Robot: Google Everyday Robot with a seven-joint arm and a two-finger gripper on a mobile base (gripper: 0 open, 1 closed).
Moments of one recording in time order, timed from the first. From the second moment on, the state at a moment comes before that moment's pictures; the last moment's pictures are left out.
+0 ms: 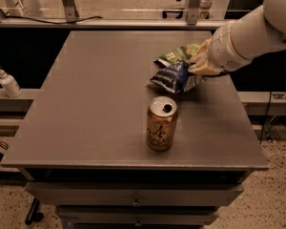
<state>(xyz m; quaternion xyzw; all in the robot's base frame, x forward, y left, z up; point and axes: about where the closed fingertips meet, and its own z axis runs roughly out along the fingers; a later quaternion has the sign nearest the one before) 0.588 -0.137 0.908 -0.65 0.67 -0.02 0.36</state>
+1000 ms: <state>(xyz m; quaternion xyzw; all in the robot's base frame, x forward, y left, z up) 0.530 -0.190 0.900 -0.65 0.69 -0.02 0.32</state>
